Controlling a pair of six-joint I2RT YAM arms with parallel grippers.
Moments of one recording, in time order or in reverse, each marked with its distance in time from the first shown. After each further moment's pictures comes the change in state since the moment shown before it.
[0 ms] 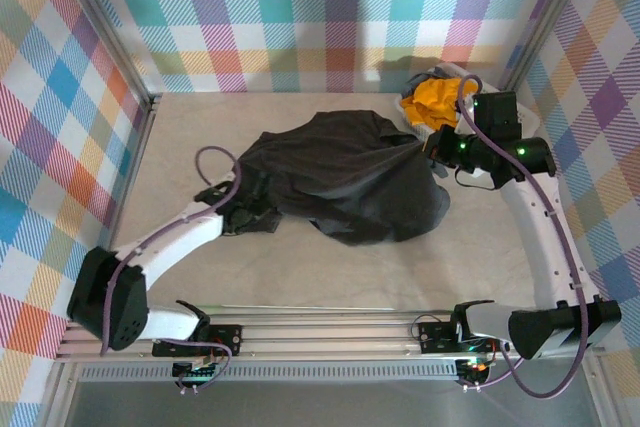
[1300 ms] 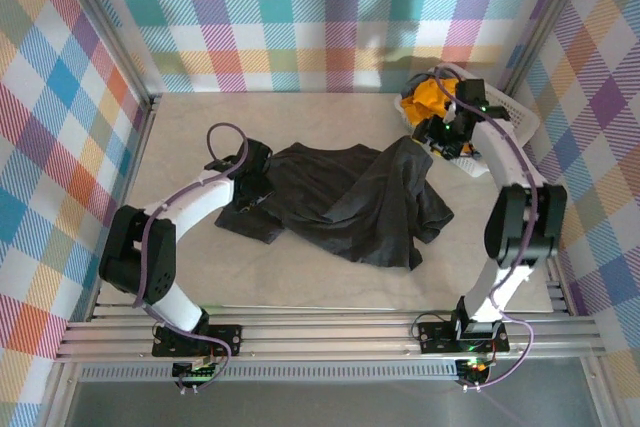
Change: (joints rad) left arm 0.081 0.286 0.218 0.002 0.132 0.161; right arm -0.129 0.470 0.032 0.185 0.006 0.012
